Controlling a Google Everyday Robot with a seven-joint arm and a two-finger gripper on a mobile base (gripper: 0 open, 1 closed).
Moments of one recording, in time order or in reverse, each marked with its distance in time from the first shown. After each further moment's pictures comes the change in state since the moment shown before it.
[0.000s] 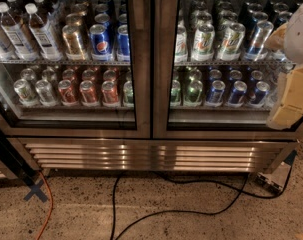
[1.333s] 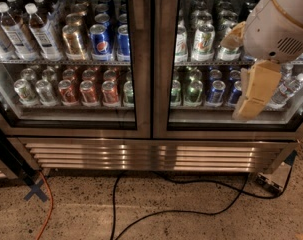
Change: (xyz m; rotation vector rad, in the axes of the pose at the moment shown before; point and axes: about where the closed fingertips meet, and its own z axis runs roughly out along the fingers) arm -0.062 -0.001 0.022 -0.081 -0.150 -0.148
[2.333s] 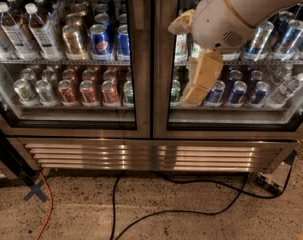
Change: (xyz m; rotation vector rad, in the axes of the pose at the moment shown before) arm -0.099 -0.020 0.026 0.015 -0.264 -0.167
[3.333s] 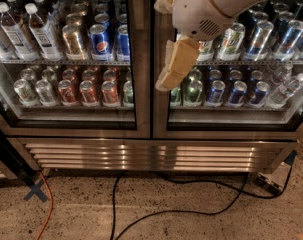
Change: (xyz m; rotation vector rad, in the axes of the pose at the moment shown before) arm -0.040 -0.033 0.002 0.153 -0.040 -0.028
